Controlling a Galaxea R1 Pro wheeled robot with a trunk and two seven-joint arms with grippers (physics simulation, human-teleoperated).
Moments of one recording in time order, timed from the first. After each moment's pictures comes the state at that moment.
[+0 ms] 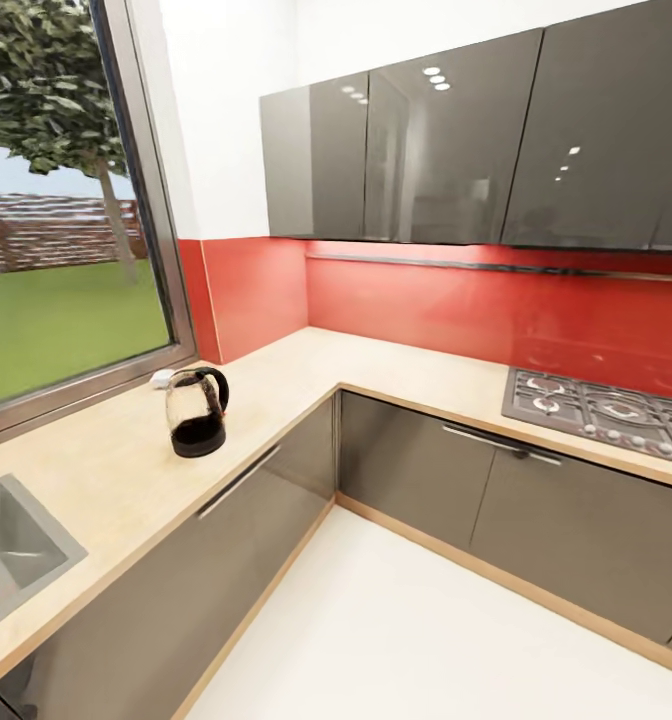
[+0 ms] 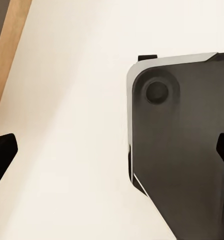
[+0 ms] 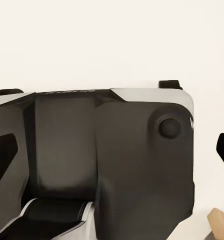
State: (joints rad) left arm 0.02 -0.03 0.41 -0.27 -0.48 0.00 0.09; right arm -0.21 0.01 0.24 -0.03 -0.34 0.02 0.15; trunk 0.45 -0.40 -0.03
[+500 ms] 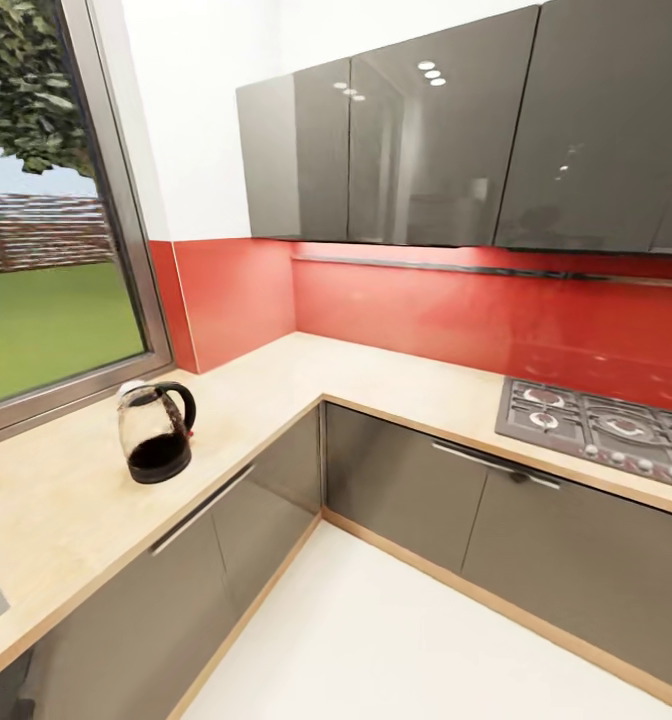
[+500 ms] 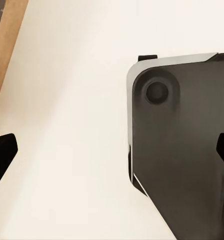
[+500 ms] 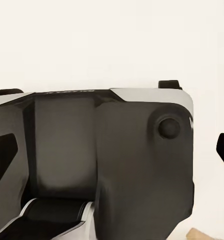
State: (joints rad) left arm 0.02 -0.03 0.42 -0.27 -0.48 0.00 0.09; right arm -0.21 0.01 0.24 -0.03 -0.34 0.02 0.15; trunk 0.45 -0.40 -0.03
